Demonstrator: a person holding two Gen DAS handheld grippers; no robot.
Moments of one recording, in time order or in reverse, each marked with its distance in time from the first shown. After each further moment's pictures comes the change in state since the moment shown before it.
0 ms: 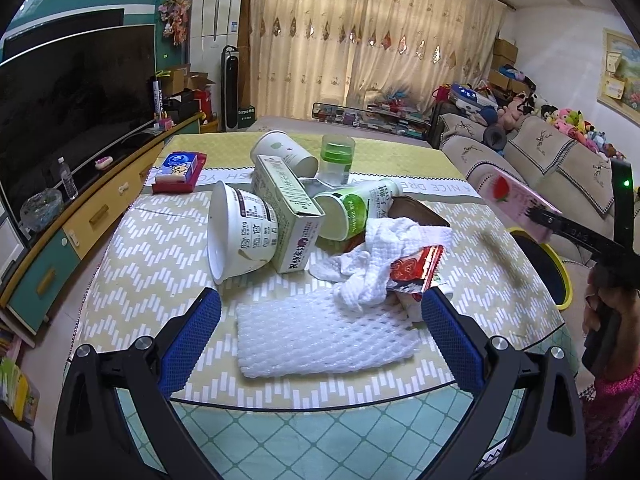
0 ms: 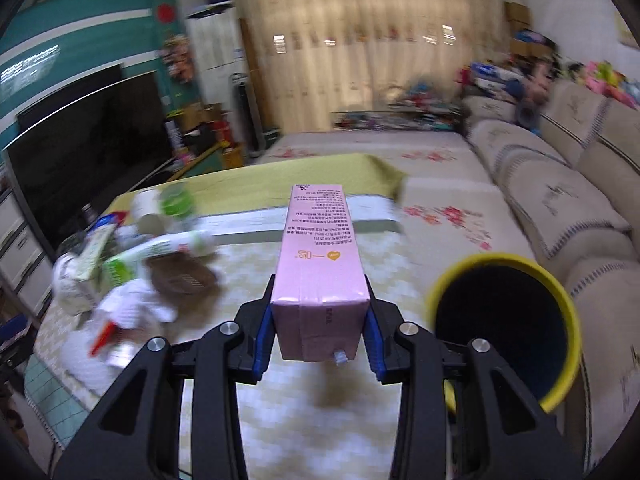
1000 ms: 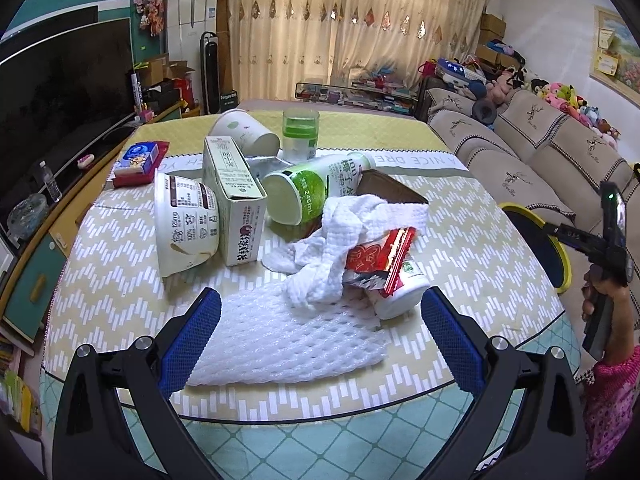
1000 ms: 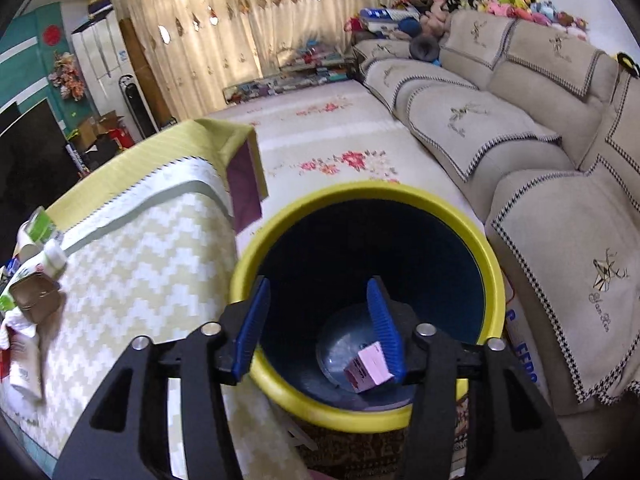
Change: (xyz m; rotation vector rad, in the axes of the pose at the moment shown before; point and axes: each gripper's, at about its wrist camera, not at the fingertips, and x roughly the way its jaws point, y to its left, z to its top) left arm 0.039 -0.036 0.001 0.059 0.084 -0.033; right arm 0.032 -0.121 -0.029 0.220 0.105 -0.248
